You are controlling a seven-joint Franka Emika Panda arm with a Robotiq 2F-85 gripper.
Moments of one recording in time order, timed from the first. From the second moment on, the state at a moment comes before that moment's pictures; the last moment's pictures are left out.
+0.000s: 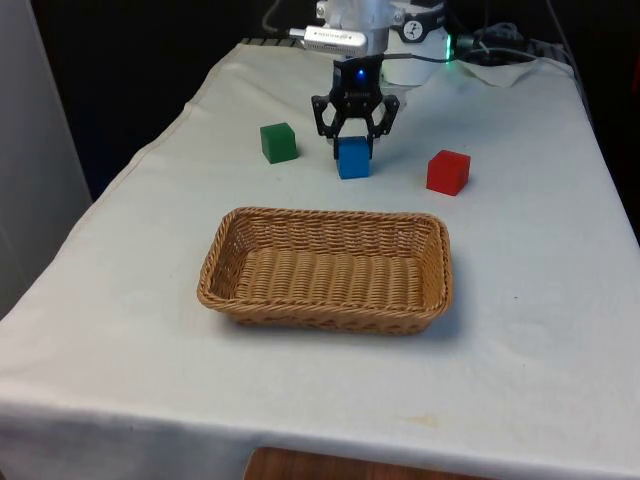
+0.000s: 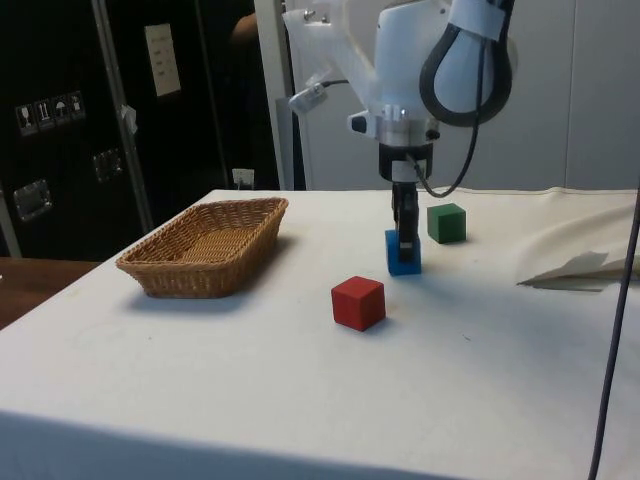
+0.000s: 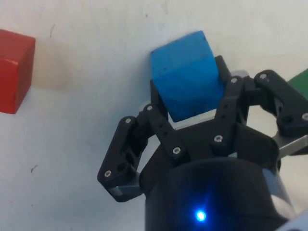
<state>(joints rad) 0.02 0.15 -0.21 -2.74 -0.14 2.98 -0.34</state>
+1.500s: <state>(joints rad) 0.02 0.07 -0.21 -2.42 -0.14 2.64 -0.34</state>
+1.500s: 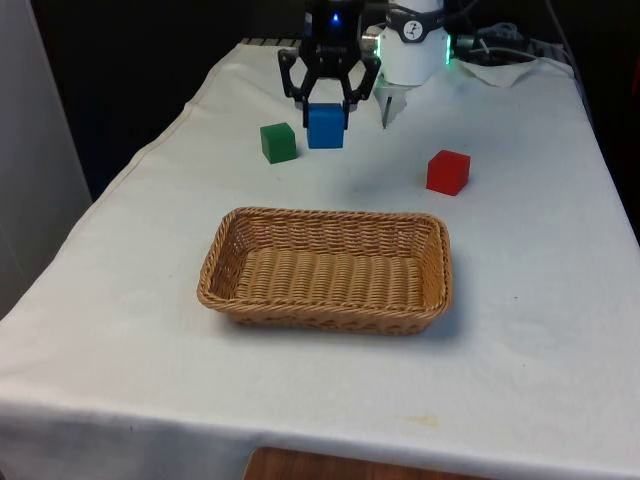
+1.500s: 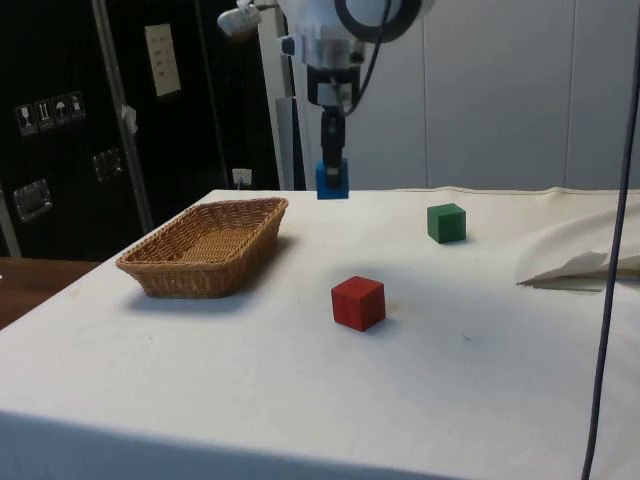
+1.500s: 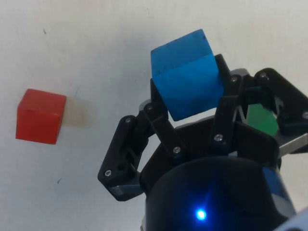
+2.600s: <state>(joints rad) 0.03 0.19 -0.19 -2.10 -0.10 2.49 -0.34</state>
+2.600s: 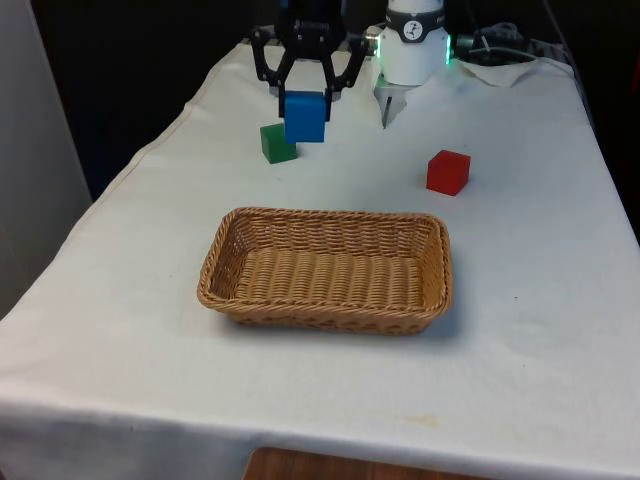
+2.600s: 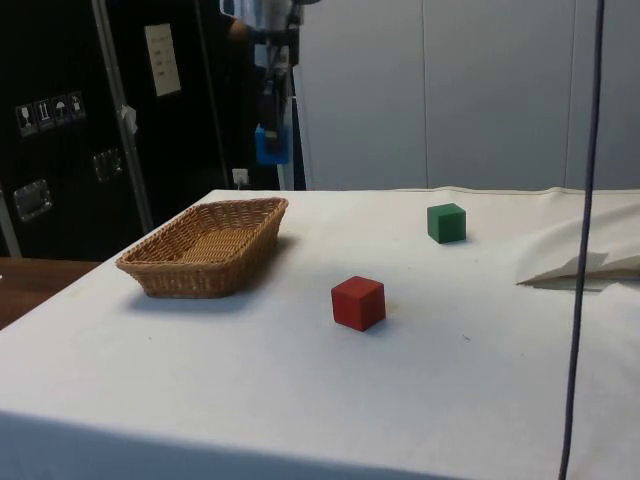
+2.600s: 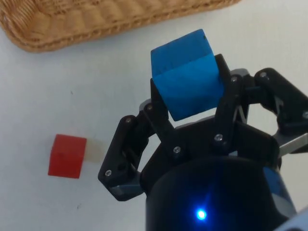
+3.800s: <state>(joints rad) 0.03 0.52 -0.17 -1.75 0.00 2.46 -0.35</state>
